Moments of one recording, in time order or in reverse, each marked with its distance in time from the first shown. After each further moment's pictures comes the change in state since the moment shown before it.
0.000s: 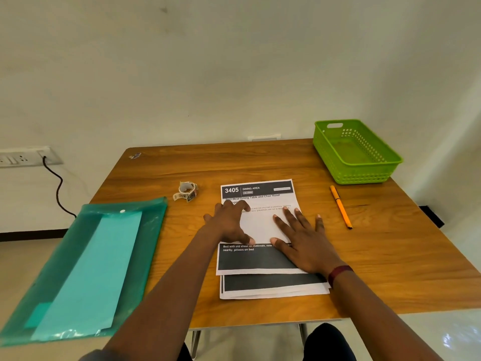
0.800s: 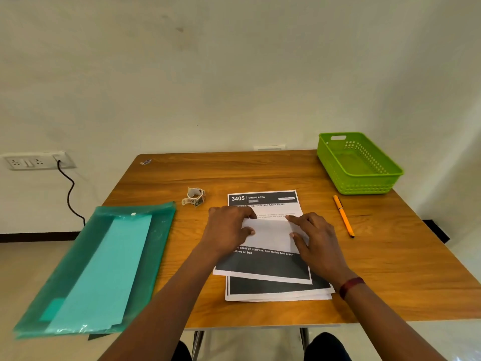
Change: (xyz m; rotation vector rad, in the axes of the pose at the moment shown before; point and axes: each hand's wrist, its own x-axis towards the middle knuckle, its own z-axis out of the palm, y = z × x) left_hand -0.046 0.004 -0.014 0.021 0.493 0.219; right_hand -0.016 -0.003 -0.019 0.301 0.595 -0.046
